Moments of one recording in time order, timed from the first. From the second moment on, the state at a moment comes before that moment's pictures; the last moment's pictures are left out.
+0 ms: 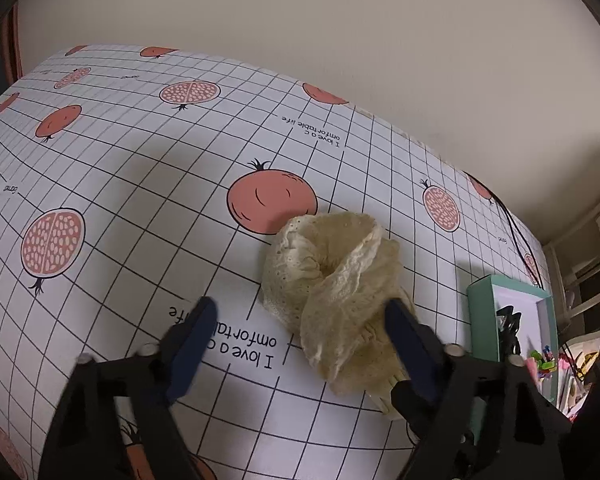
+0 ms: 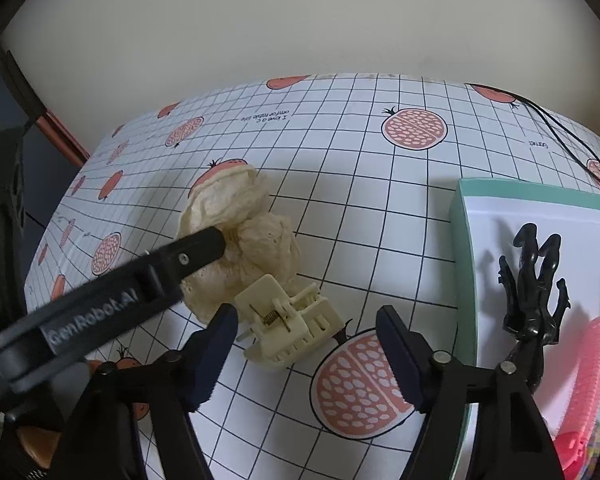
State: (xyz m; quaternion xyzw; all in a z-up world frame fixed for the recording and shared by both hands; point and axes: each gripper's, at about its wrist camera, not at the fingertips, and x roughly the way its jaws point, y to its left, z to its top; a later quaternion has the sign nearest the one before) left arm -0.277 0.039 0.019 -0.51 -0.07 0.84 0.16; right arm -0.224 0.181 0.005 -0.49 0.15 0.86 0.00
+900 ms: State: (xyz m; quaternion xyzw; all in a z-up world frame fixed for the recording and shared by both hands) left arm -0.276 0.041 0.020 -0.51 -0.07 0.84 0.17; right arm -0.213 0.206 0.021 -0.48 0.18 0.86 0.00
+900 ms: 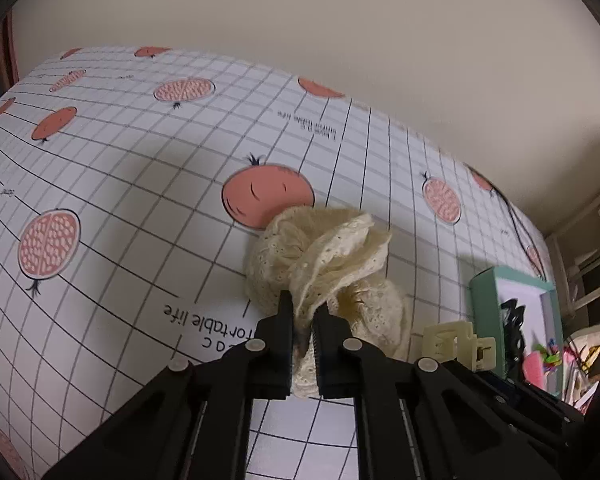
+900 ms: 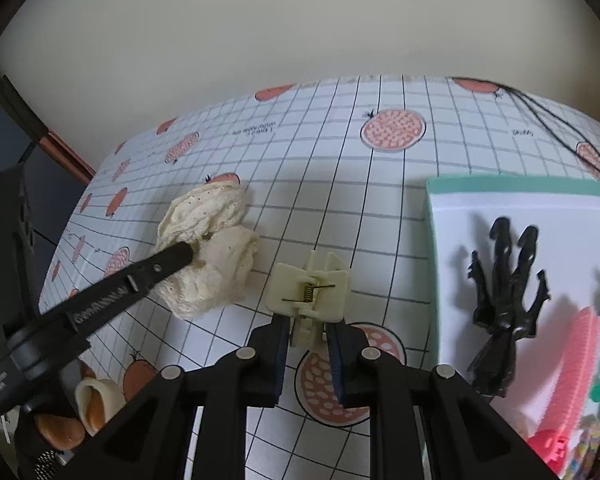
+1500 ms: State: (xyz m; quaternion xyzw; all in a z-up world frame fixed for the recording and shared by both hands) left arm -0.266 0.037 0.096 -0.43 -0.09 0.88 0.19; right arm -0.196 0.237 0.059 -0.45 0.19 0.87 0.01
